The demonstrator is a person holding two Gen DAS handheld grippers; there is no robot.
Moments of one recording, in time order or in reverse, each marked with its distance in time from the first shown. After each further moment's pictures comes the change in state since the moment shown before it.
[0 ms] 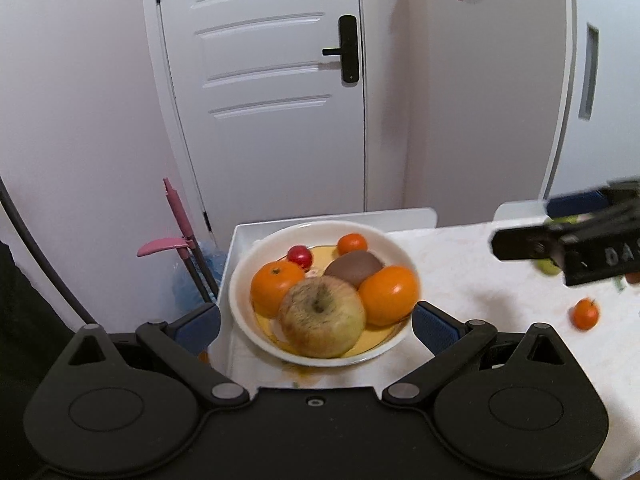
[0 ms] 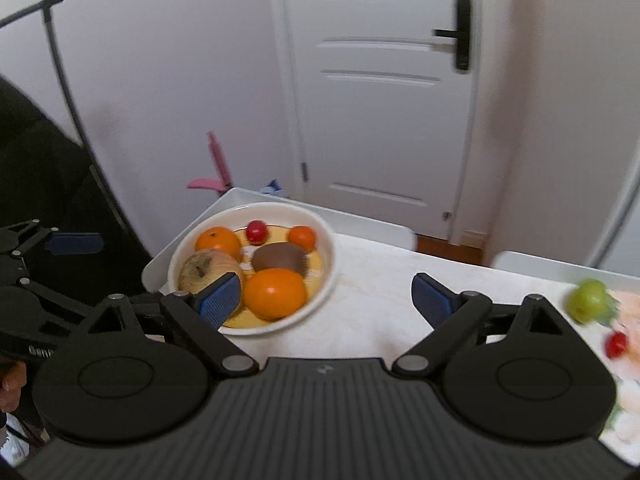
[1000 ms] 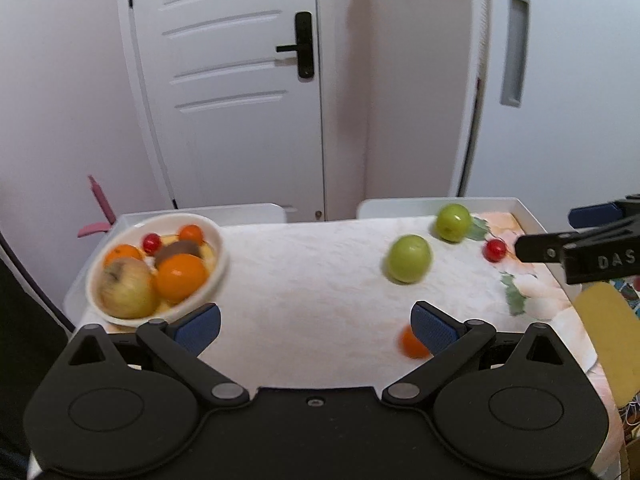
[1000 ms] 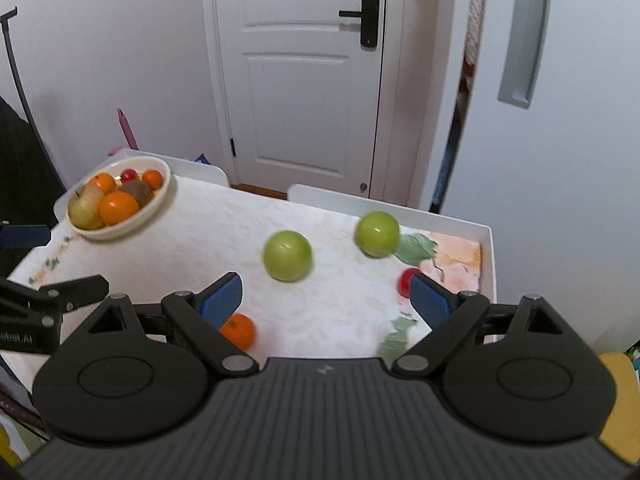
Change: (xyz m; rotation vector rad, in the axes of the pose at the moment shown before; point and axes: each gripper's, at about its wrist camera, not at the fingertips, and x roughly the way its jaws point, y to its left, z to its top) left arm -0.027 -0.222 0.002 -0.041 0.031 0.022; right arm -0.077 -0.211 -0.064 -0.026 0.064 -0.083
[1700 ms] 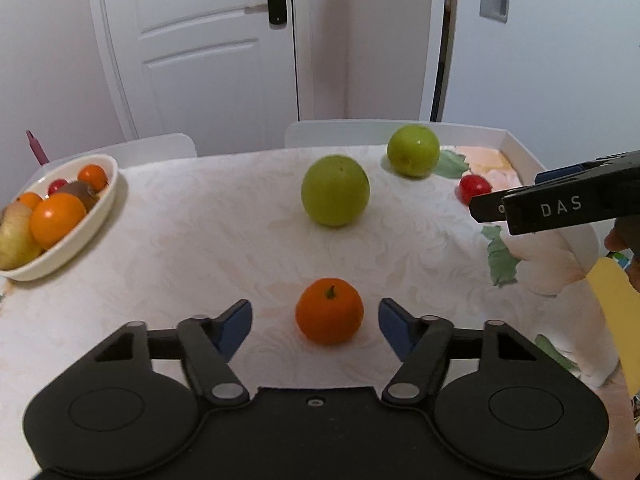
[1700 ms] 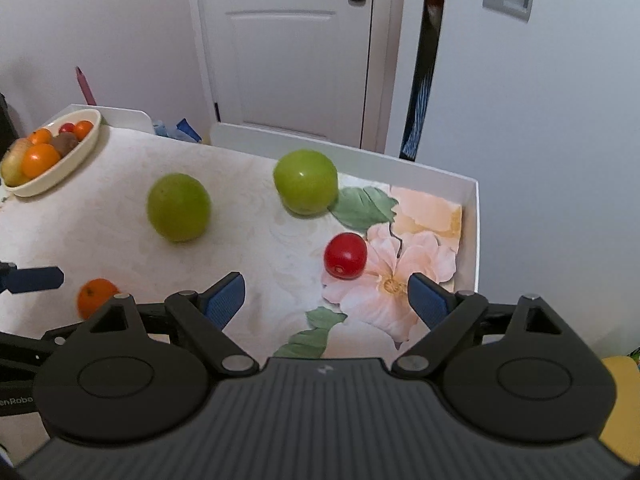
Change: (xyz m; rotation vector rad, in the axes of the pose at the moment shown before) left arm 0.100 -0.084 -0.031 -0.008 0.117 -0.010; right arm 0.106 -0.071 -0.028 -0.015 0.089 0.008
